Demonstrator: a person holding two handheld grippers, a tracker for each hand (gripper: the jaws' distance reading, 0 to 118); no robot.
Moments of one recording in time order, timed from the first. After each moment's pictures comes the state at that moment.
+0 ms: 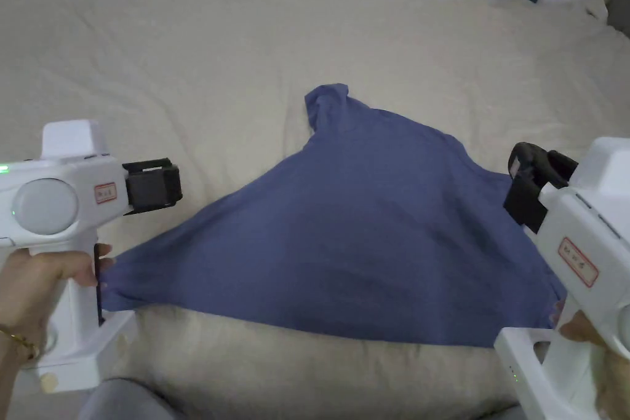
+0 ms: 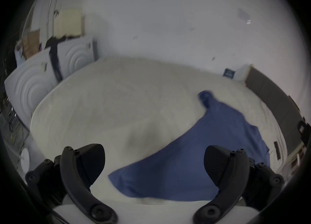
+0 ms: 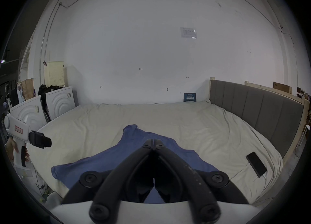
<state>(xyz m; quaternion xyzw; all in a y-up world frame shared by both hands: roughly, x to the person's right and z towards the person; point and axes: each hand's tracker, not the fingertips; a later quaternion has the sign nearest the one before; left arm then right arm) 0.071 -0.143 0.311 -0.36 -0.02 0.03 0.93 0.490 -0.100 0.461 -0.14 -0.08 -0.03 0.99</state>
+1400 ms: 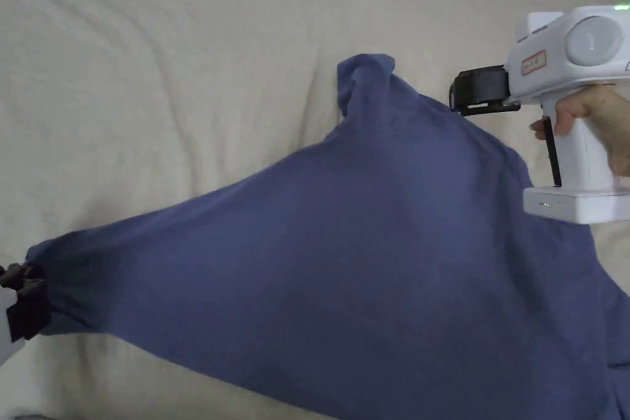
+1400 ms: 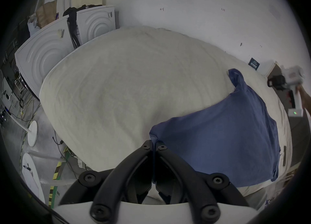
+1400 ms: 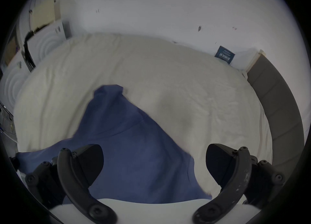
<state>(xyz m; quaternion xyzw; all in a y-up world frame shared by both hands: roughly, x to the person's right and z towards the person) 0.056 -0.195 0.322 -0.45 0.05 0.06 0.89 0.539 -0.168 0.047 -0.50 -0.02 0.10 0.86</state>
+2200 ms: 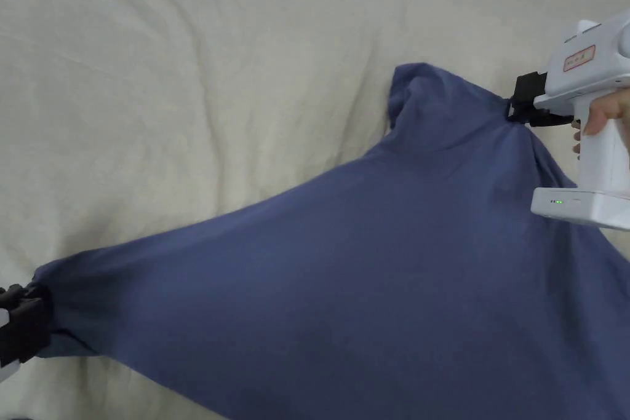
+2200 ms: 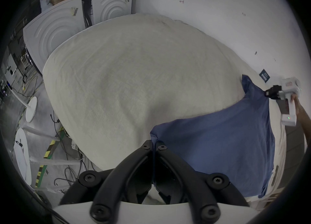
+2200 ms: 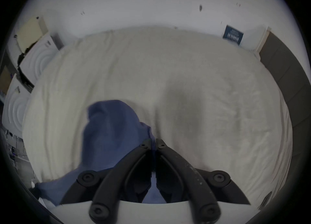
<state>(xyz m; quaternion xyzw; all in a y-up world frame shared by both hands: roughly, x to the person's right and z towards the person) 0.049 -0.214 0.311 -0.47 0.10 0.14 0.86 0.533 -0.170 0.022 -0.50 0.00 -0.01 0.87</state>
